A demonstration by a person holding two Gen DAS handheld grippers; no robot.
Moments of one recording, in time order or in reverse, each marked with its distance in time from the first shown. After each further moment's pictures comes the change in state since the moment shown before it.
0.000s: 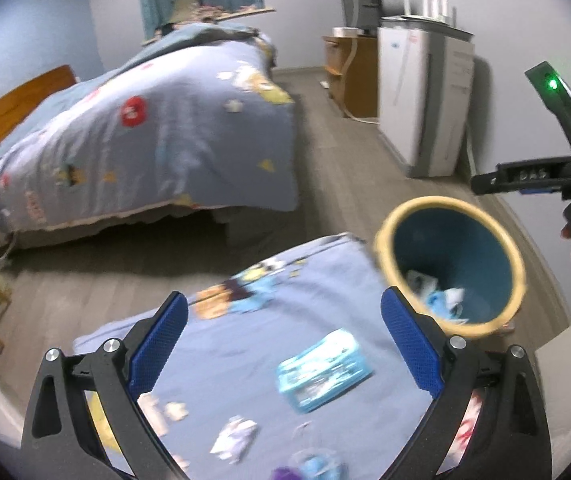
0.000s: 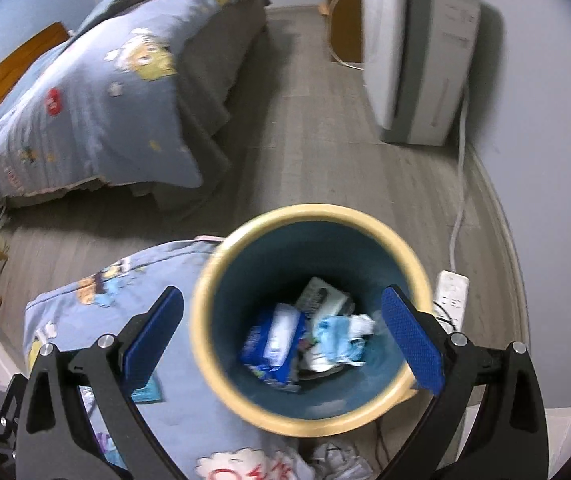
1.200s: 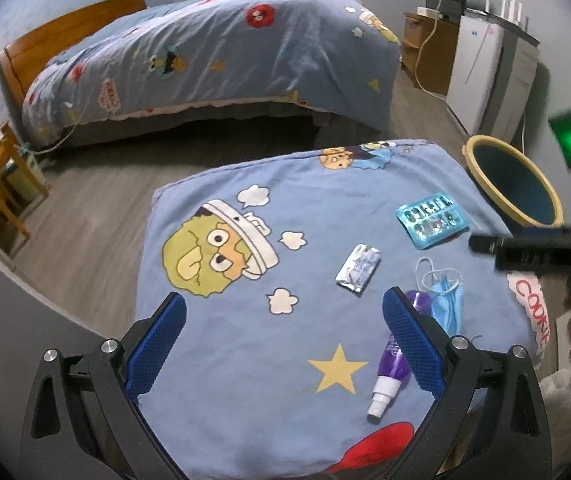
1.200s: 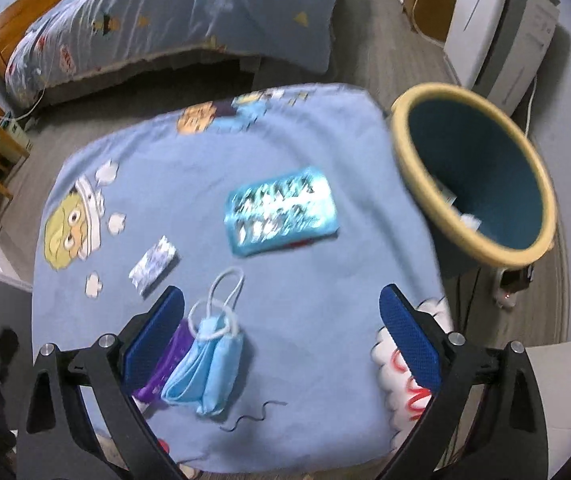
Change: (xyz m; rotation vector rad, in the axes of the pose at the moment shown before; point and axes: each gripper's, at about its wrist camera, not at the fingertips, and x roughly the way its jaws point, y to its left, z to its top) left arm -0.062 0.111 -0.166 -0.217 0.147 0.095; right arm 0.024 0.182 -0.193 -0.185 0.168 0.027
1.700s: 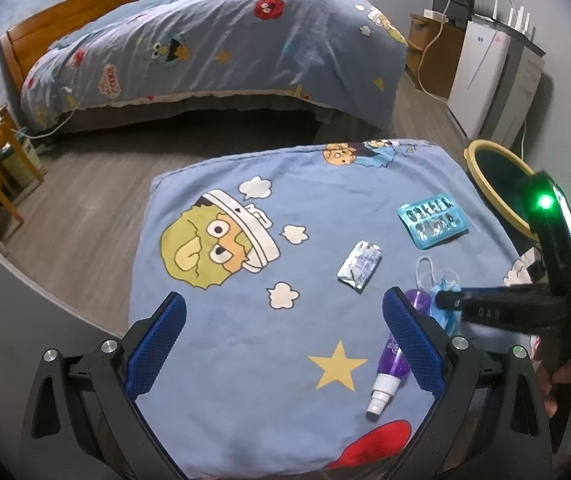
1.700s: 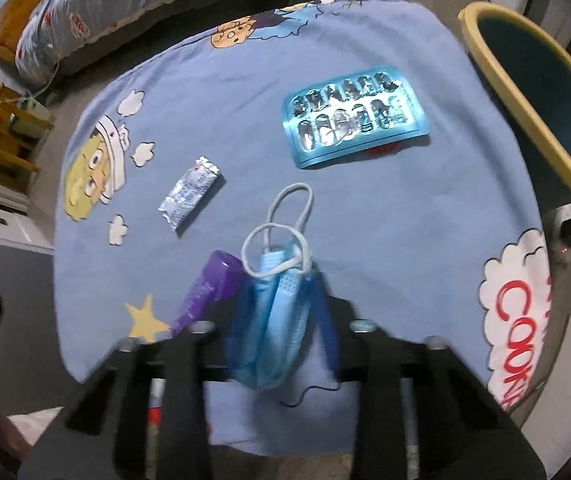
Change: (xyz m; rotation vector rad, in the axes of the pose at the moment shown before) left arm 0.006 0.007 -0.002 -0.029 0.028 -0.037; right arm 0.037 0.019 -0.021 0.034 0.189 0.160
